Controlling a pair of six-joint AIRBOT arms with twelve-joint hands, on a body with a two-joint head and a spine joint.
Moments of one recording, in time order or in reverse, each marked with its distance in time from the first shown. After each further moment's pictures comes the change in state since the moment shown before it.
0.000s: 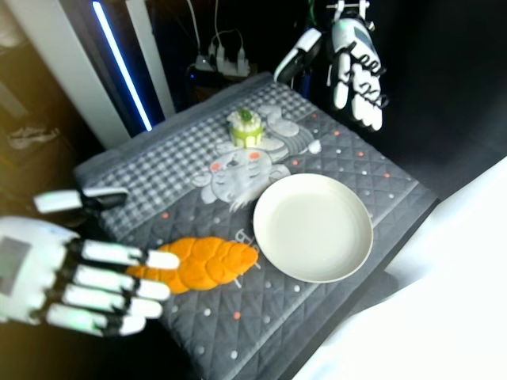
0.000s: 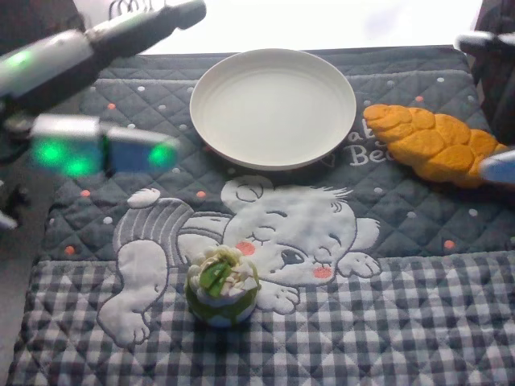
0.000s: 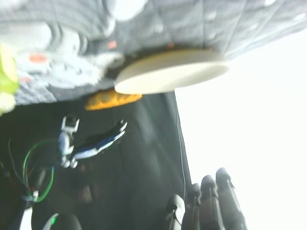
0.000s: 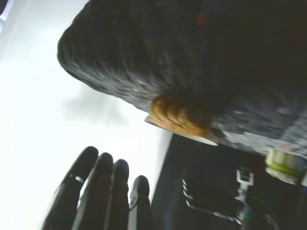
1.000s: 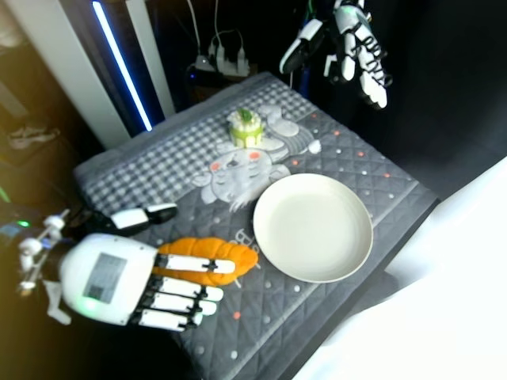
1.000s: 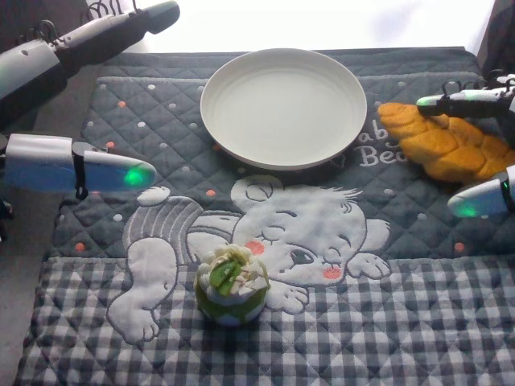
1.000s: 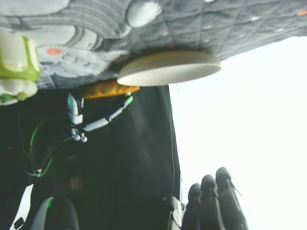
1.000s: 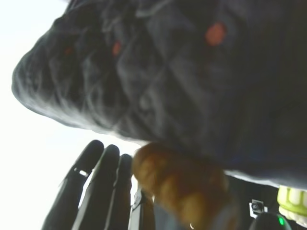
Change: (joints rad) left arm 0.067 0.021 -0.024 -0.081 -0.088 0.013; right arm 0.026 -0.101 0.092 -0.051 -0.229 0.008
